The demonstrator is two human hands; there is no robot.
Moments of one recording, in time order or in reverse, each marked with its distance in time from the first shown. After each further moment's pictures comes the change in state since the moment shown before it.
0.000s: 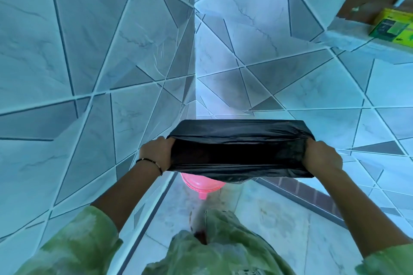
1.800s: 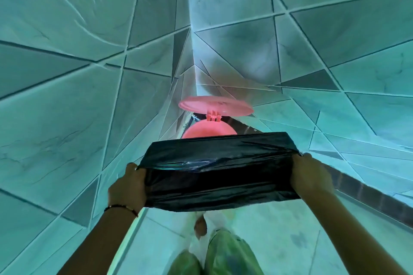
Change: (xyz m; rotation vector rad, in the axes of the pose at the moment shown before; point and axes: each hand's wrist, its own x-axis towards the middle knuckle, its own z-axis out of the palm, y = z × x) left_hand 0.099 -0.044 0.154 -0.210 -0.255 -0.269; right_hand 0.114 -0.101 0.136 -0.035 -0.358 -0.068
